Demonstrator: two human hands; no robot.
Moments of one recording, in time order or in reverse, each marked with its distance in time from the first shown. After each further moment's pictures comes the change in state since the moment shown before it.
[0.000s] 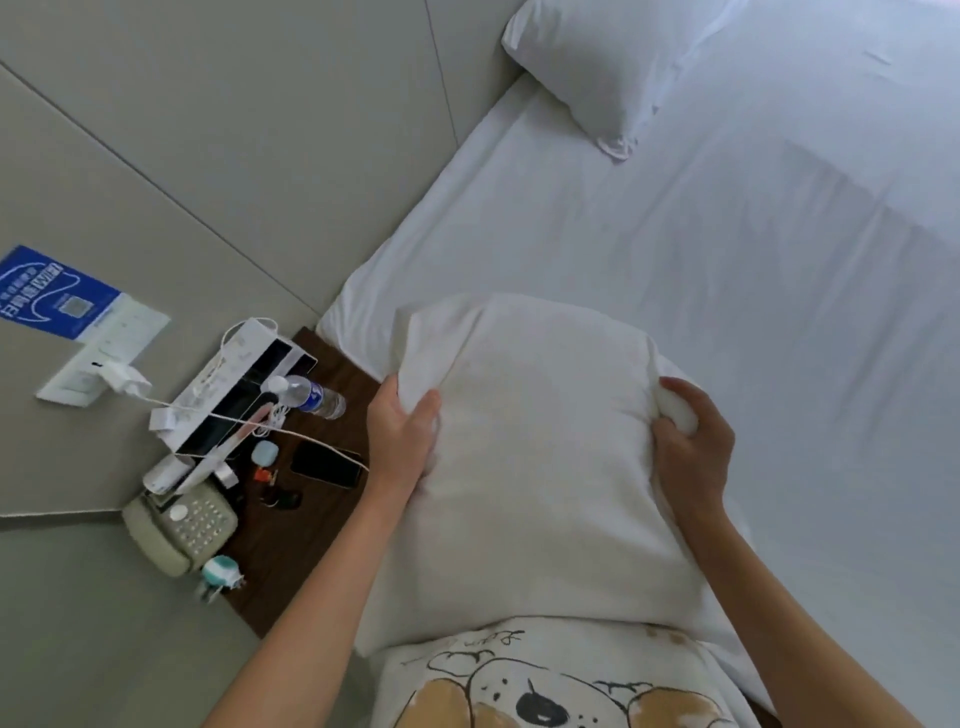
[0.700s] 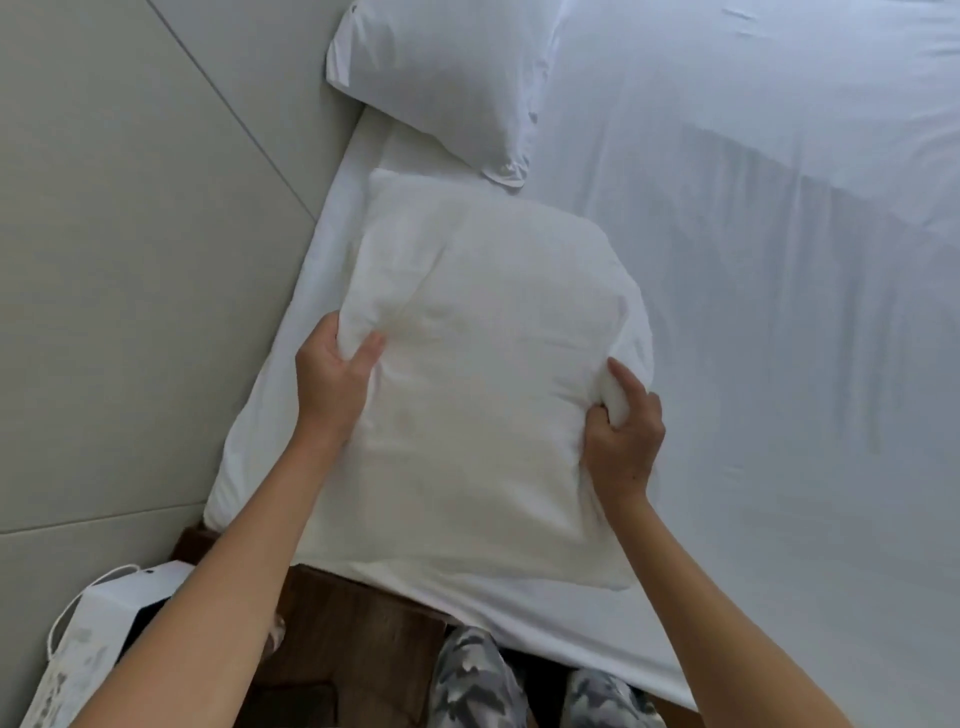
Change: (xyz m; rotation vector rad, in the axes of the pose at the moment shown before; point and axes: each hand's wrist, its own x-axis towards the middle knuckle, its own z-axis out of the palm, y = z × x) left_hand 0.362 0.030 0.144 0.195 -0.307 0.301; right_hand 0.217 0.002 0.177 -0.122 0.426 -0.016
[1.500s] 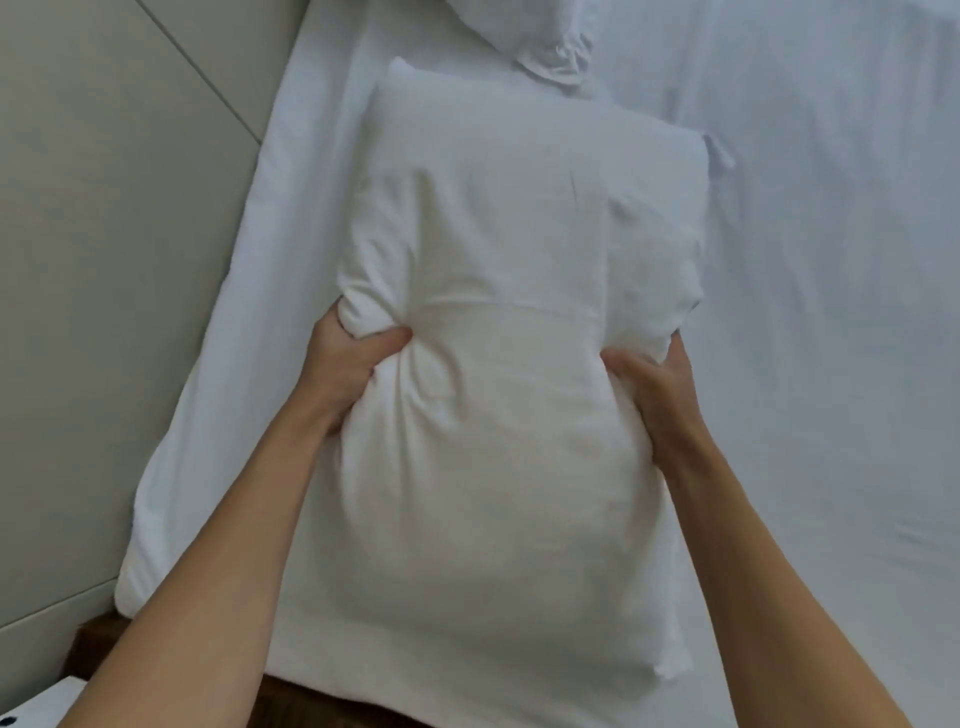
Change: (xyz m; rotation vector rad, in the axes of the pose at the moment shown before) left_hand 0.133 -0.201 0.096 -0.181 -0.259 -0.371; right_hand 0.100 0.111 0.181 0.322 -0.414 0.399
